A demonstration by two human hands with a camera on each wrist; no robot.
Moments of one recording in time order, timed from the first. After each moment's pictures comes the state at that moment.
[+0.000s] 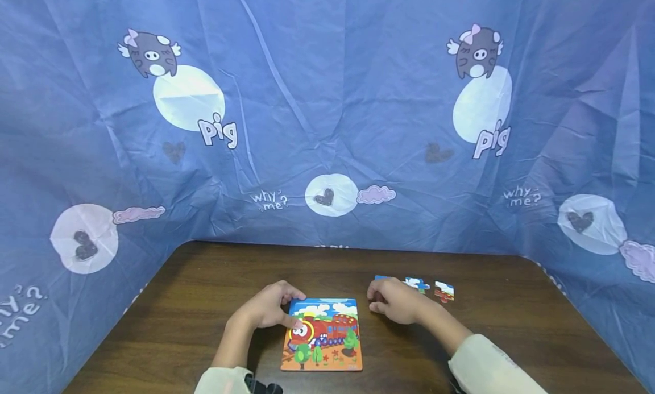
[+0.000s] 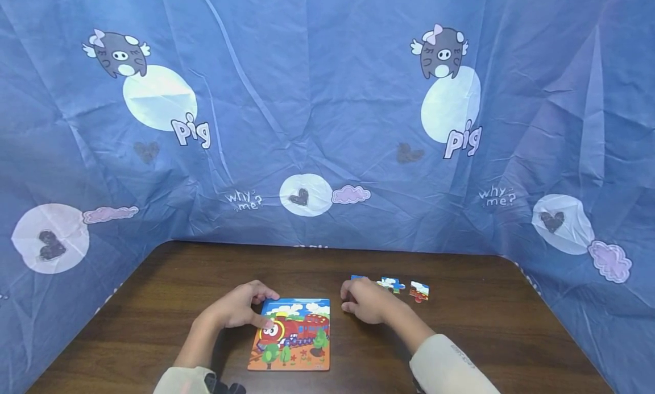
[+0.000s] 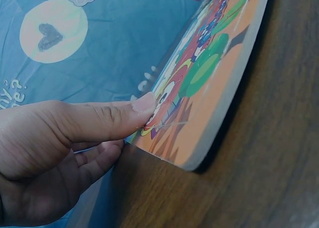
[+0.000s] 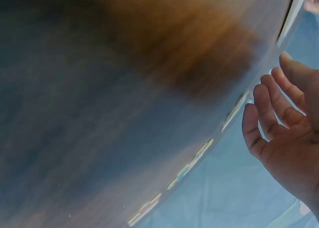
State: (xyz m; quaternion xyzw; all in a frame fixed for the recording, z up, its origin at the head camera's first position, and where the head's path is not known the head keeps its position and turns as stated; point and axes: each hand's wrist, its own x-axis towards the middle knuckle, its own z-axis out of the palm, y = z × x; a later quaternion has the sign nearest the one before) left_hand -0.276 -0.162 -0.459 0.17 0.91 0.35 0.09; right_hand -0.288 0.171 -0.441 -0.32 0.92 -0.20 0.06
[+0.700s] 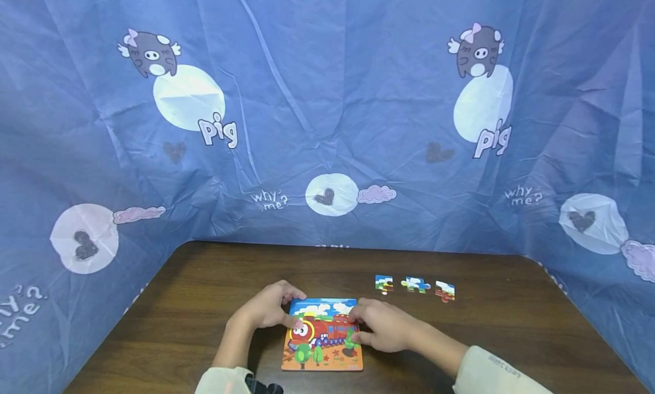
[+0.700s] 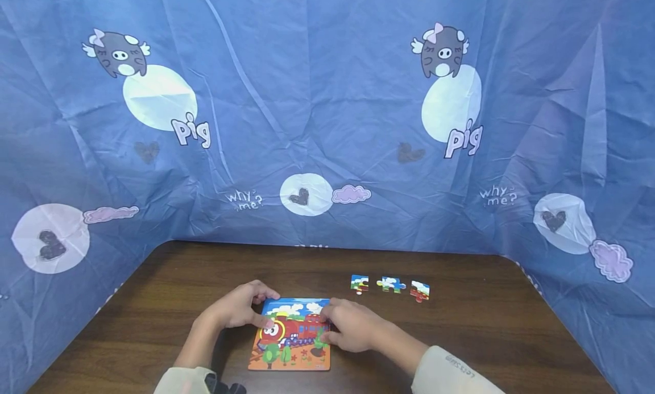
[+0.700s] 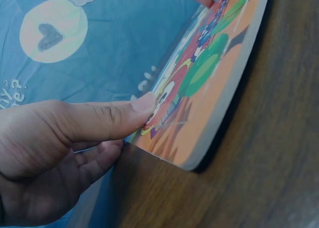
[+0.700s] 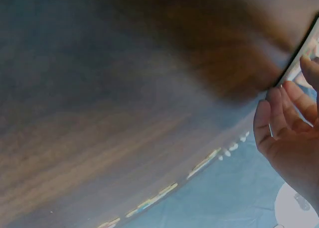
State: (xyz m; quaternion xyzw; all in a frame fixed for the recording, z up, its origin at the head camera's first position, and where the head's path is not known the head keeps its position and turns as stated) left_hand -0.276 -0.161 -0.457 0.17 0.92 0.35 0.09; right_hand -0.249 0.141 -0.447 -0.40 0.90 -0.17 0.07
